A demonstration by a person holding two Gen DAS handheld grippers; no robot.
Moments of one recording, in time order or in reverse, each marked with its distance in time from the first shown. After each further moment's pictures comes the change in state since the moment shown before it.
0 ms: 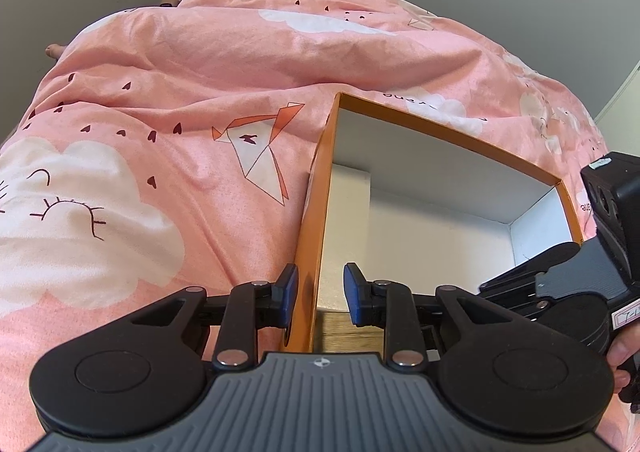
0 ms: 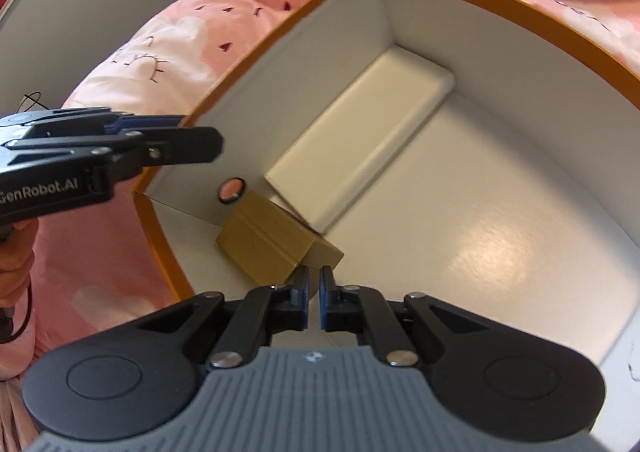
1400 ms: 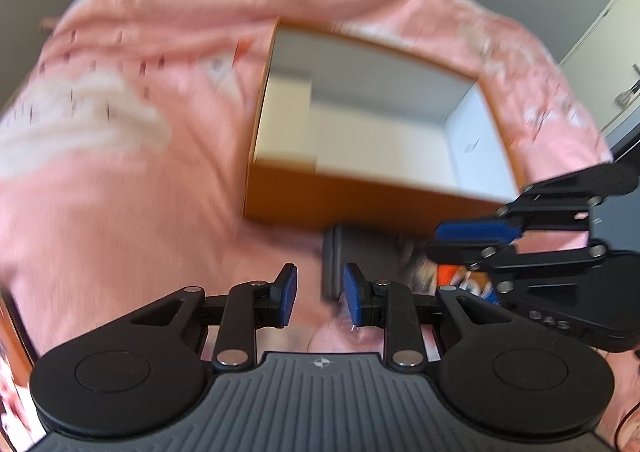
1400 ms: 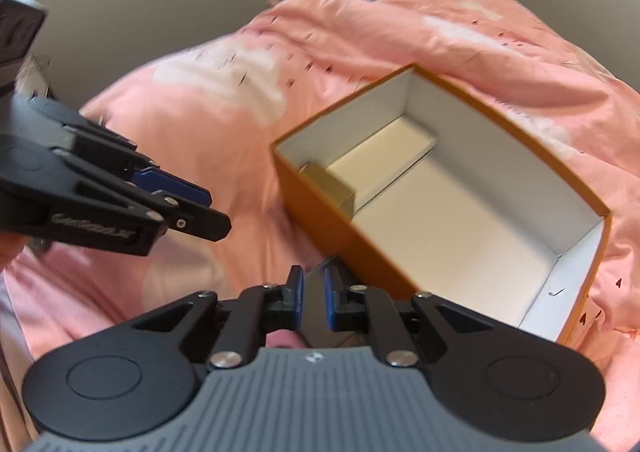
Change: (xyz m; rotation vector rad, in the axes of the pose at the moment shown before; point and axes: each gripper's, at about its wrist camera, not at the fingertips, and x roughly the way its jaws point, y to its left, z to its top) left arm -0.075 -0.027 -0.079 0.079 0.169 -0.063; right arm -0.093 0.117 -0.105 -0.201 -0.204 -0.267
